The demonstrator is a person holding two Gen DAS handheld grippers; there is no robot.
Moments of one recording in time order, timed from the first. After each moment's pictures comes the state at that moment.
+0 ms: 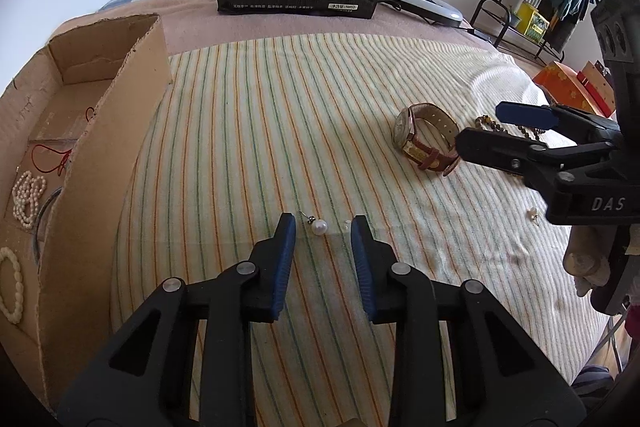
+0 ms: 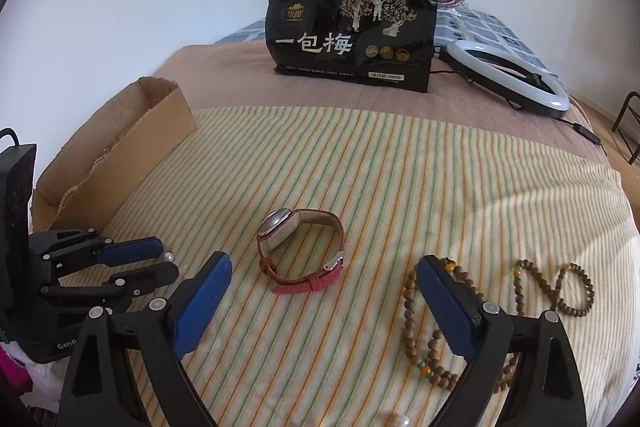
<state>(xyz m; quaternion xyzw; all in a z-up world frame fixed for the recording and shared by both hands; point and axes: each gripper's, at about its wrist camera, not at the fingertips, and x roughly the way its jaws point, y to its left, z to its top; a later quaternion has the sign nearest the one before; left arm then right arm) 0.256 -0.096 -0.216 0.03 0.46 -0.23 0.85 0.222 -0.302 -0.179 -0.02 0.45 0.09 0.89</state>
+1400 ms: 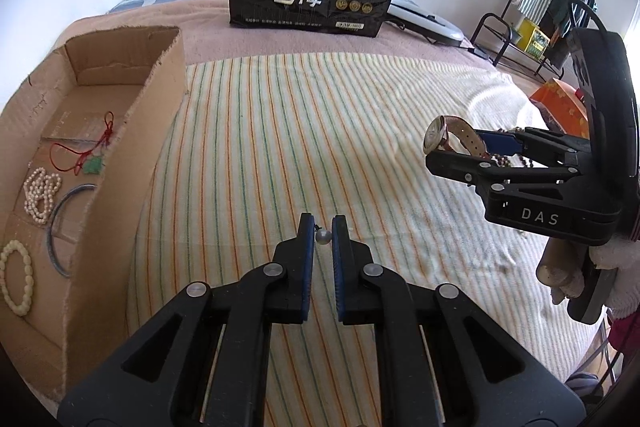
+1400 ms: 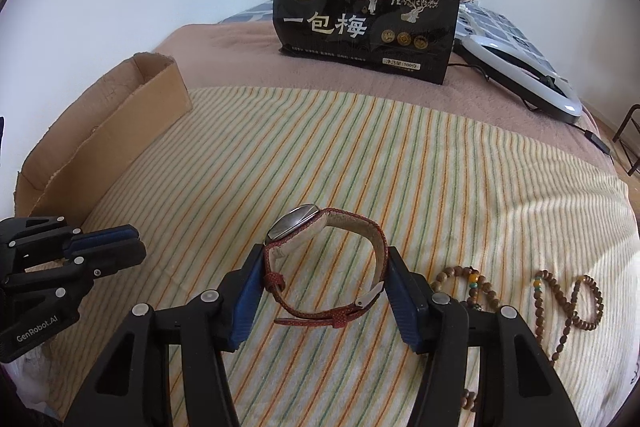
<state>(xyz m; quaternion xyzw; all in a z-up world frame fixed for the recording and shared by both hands) 0.252 -0.085 -0.198 0.01 0.45 -0.23 0.86 0.233 -0.288 -0.193 -0.04 0.47 0.09 0.88</state>
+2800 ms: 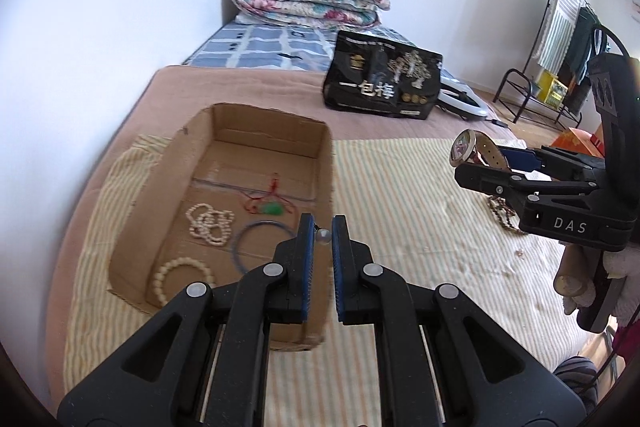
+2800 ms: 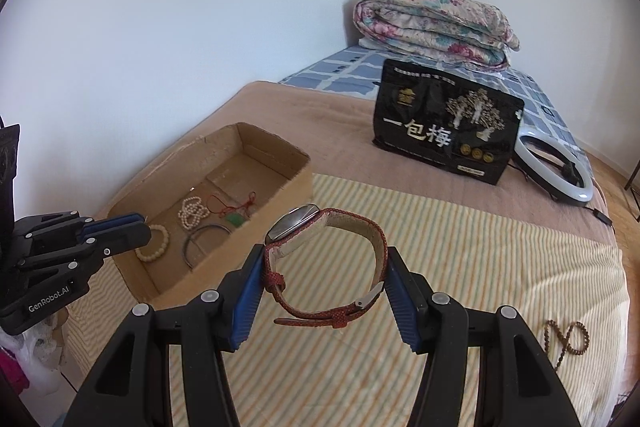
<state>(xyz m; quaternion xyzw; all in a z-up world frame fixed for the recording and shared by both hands) 0.219 0.052 -0.106 -0.02 0.37 -0.17 0.91 0.206 -0.176 -0.094 -0.06 0.39 0.15 0.91</state>
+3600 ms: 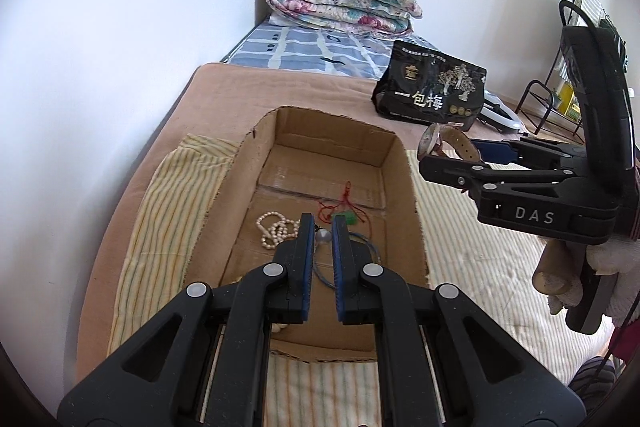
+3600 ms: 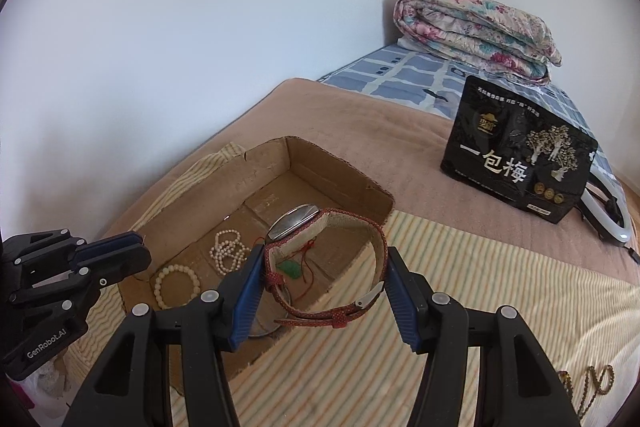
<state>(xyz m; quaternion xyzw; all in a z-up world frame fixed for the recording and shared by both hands) 0.243 0.112 -0.115 -0.03 0.37 -0.13 0.92 0.260 -0.083 -0.111 -0.07 0.40 0.18 0.89</state>
